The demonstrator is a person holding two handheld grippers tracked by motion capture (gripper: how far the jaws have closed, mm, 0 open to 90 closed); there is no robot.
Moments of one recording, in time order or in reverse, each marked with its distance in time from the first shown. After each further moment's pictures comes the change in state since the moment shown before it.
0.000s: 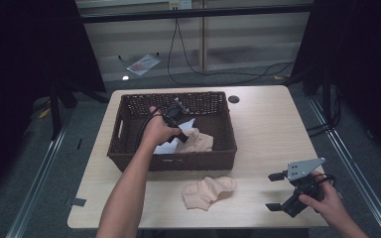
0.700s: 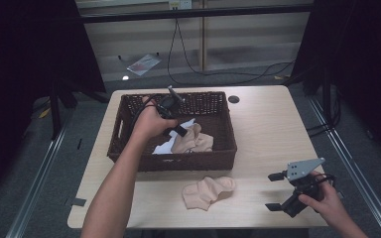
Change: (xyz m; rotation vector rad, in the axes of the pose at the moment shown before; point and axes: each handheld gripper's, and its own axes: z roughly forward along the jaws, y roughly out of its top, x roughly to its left) left arm -0.026 0.006 -0.059 -0.033 -0.028 0.028; right arm 0.000 0.000 0.001 0.003 -0.001 -0.004
